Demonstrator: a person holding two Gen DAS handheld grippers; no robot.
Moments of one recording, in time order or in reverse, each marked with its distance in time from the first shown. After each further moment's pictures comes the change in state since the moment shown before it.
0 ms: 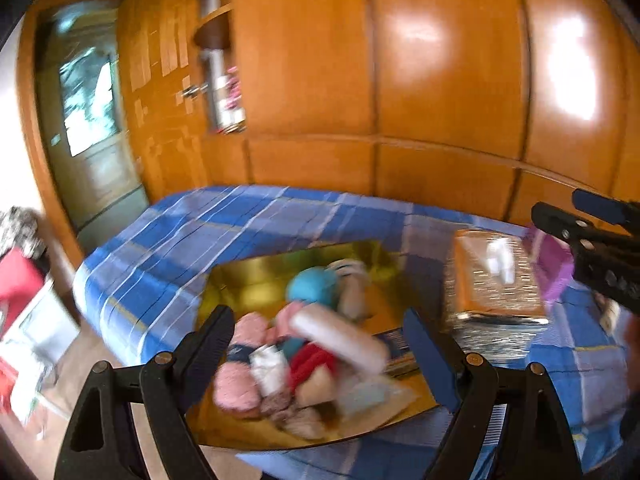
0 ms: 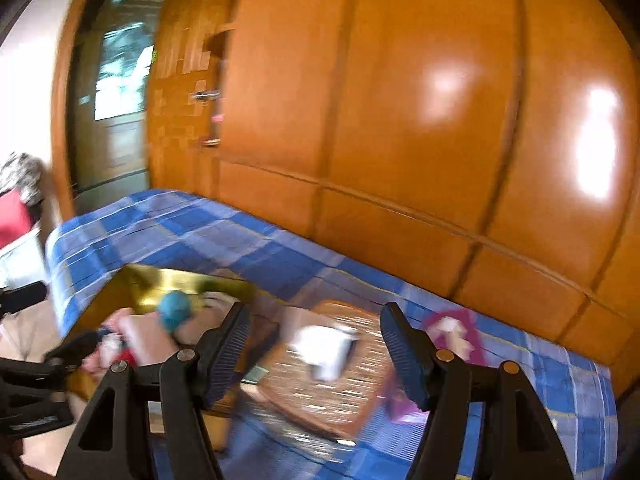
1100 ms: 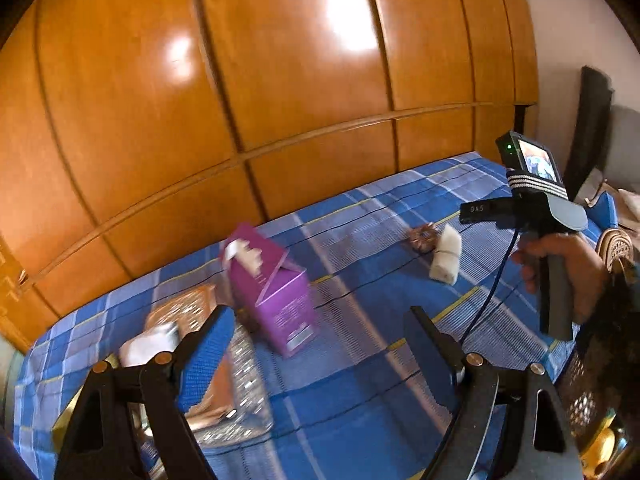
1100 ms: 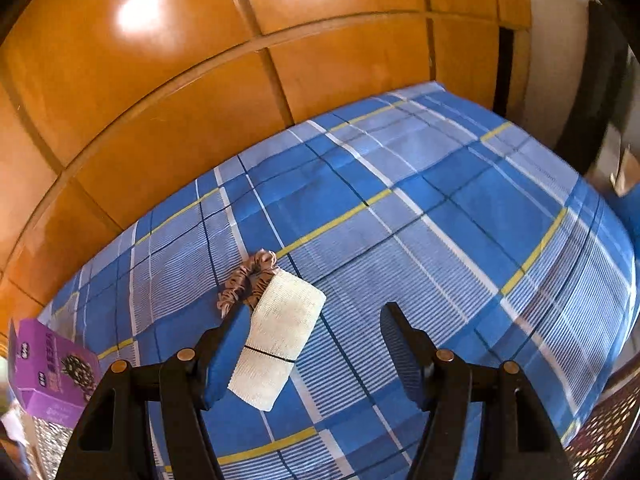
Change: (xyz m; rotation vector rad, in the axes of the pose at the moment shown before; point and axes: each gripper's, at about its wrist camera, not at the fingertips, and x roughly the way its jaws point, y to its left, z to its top) left arm -0.014 -0.292 0.023 0.546 -0.015 -0.532; right arm 0.007 -0.383 -0.205 0.934 0.352 -0.485
